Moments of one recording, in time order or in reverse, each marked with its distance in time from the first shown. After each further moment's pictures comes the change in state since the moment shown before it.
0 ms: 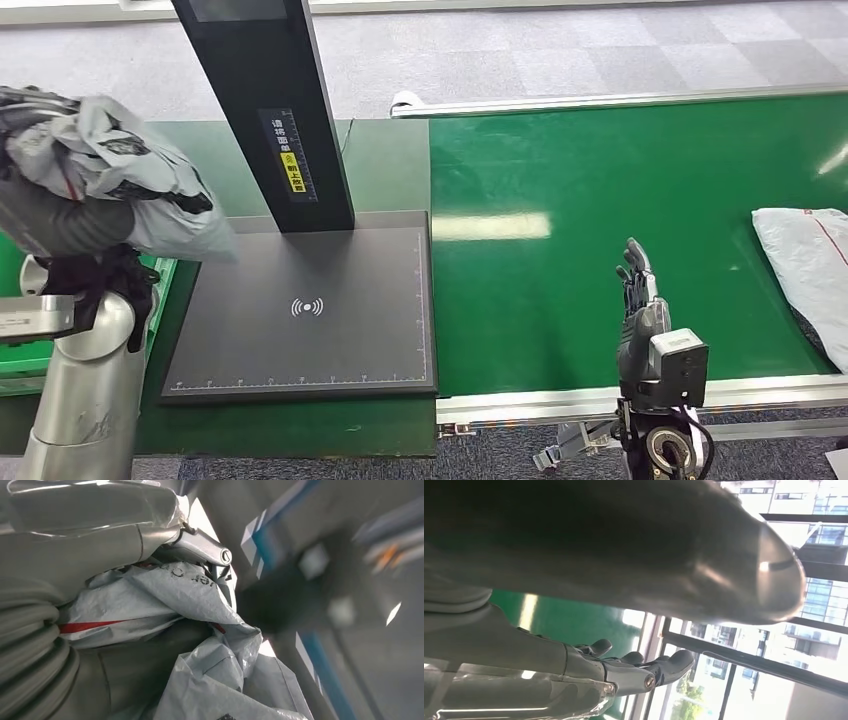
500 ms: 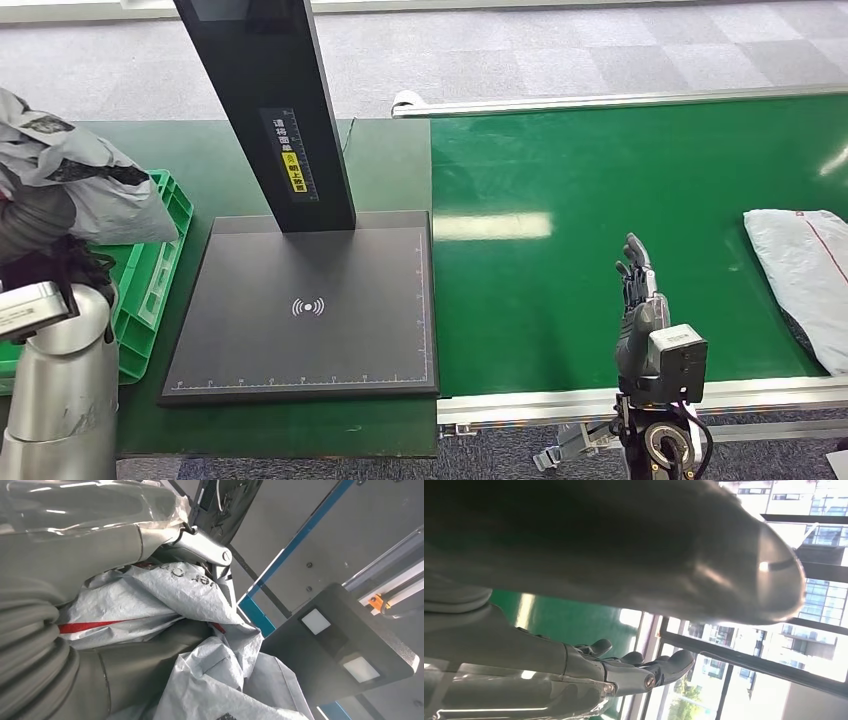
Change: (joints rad) left arm -0.007 0.024 0.087 -0.005 -0.137 0.176 0.005; right arm -0.013 0.007 0.000 0.002 0.007 -0.001 0.000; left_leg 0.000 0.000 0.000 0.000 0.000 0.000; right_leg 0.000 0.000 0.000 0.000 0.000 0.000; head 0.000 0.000
